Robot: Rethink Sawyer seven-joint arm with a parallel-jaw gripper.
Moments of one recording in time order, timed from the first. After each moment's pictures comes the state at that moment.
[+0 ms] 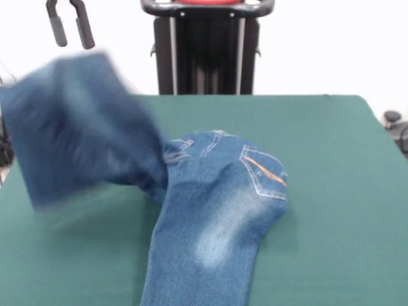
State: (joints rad) arm -0.74 -0.96 0.31 1.72 0.00 0.73 1.91
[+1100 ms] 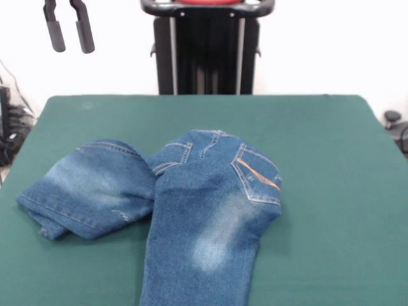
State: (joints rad) arm -0.74 -0.95 0.33 1.73 -0.01 0.67 1.91
